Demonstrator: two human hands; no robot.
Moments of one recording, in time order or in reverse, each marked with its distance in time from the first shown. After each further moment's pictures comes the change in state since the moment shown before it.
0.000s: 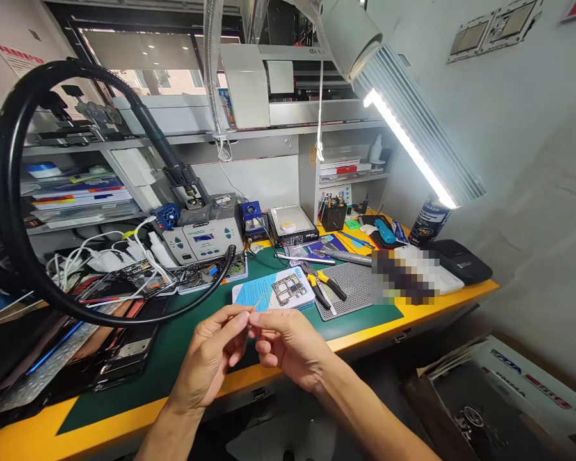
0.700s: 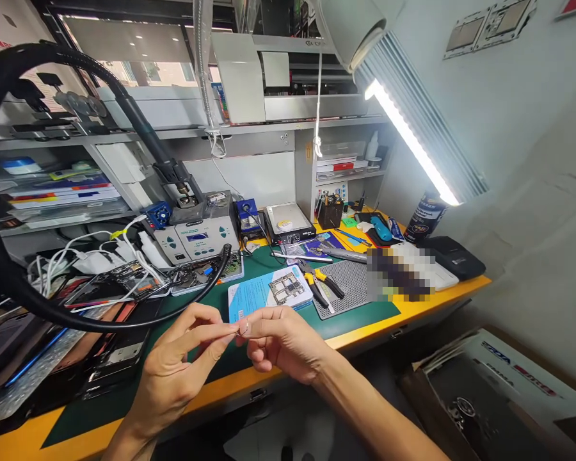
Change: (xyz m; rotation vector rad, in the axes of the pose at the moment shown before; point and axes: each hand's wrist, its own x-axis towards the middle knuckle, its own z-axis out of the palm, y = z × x) left_hand -0.013 0.027 -0.029 0.702 -0.050 0.675; right_hand 0.003 -0.004 0.000 -0.079 -0.092 0.044
